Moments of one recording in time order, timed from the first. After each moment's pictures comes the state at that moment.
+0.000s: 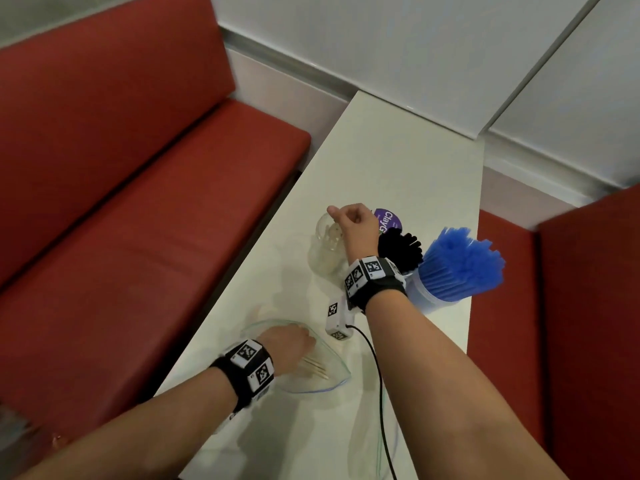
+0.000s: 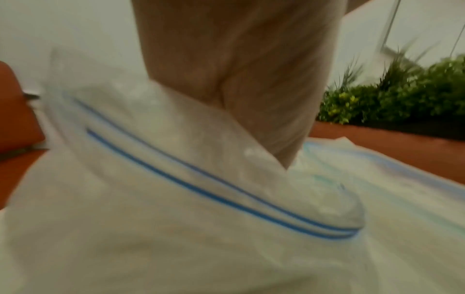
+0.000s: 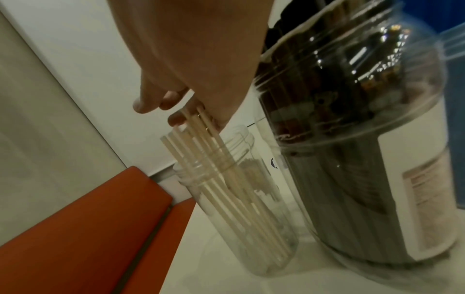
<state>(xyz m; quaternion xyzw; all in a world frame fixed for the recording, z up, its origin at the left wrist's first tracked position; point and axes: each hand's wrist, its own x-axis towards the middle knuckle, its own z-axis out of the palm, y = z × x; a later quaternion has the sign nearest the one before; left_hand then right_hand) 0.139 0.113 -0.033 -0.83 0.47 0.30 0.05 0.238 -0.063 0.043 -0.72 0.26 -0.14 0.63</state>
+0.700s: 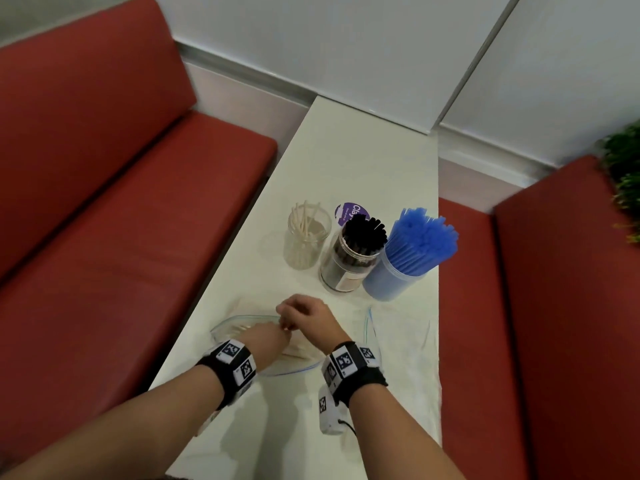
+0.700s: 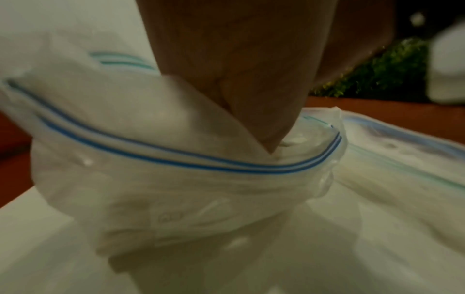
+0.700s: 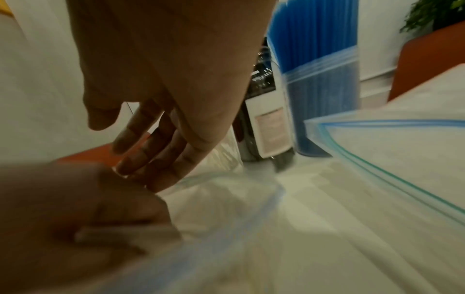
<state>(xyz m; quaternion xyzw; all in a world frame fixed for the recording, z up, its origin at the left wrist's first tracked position) 0.121 0.115 -0.033 -0.83 0.46 0.27 0.13 0.084 -0.018 -0.026 -0.76 0.14 0.09 0.62</state>
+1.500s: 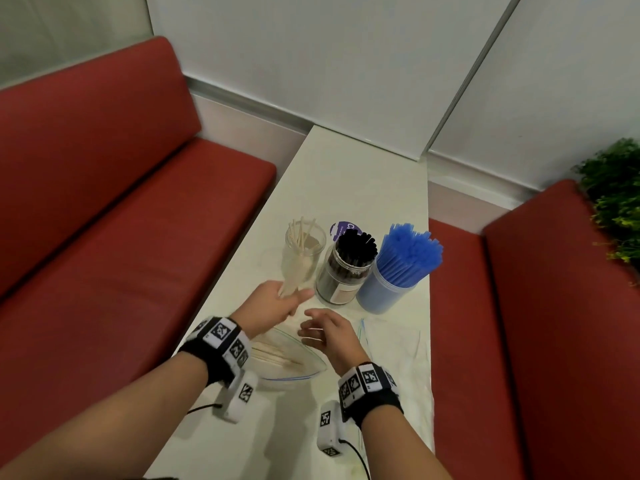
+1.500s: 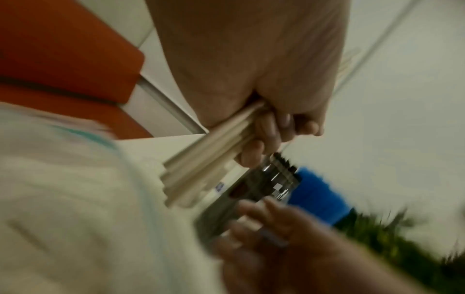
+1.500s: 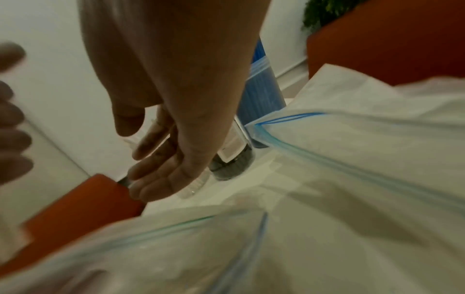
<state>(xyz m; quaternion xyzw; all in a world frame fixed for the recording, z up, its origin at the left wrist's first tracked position) 0.146 0.113 0.042 -0.76 0.18 0.29 -0.55 0.048 -0.039 -0.009 -0.57 0.30 0.05 0.76</state>
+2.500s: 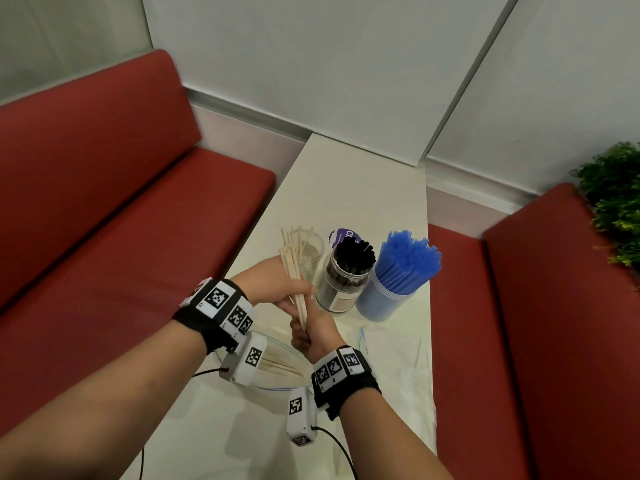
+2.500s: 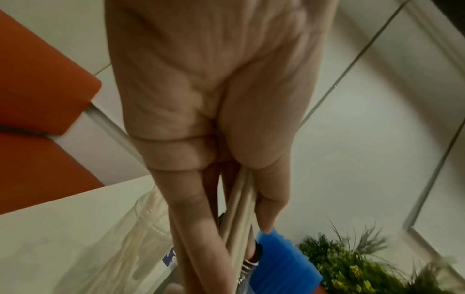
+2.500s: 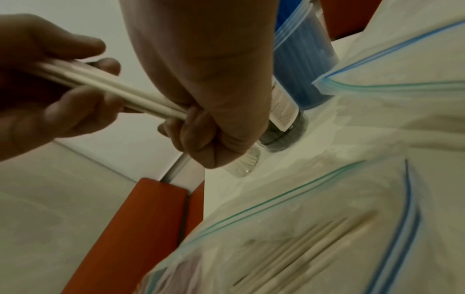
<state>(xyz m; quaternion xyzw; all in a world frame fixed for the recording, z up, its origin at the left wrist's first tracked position) 0.183 0.093 0.110 -0.75 0.20 0.40 -0.48 0.095 -0.008 0.024 -0.48 0.42 0.09 0.77</state>
